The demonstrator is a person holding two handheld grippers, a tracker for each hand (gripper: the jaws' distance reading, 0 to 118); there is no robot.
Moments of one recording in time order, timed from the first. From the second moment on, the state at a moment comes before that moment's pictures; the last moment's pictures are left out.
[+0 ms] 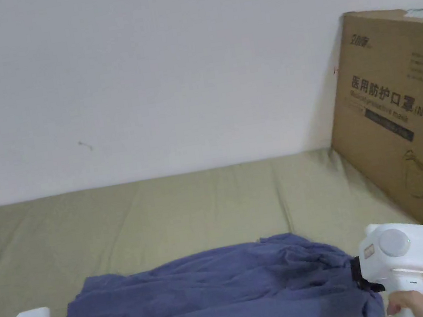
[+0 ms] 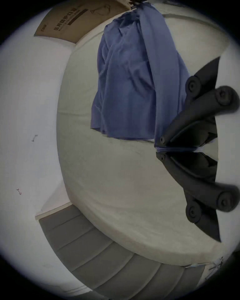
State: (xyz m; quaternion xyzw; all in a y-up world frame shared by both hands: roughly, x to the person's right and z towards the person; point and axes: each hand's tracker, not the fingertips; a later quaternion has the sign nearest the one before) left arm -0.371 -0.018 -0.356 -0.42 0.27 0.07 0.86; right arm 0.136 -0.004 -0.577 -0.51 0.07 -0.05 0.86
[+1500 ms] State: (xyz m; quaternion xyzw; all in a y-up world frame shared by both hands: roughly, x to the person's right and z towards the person) left arm -0.223 0.021 0.061 -0.41 0.21 0.08 0.88; right arm 0.280 -0.001 -0.179 -0.47 0.10 0.05 0.88
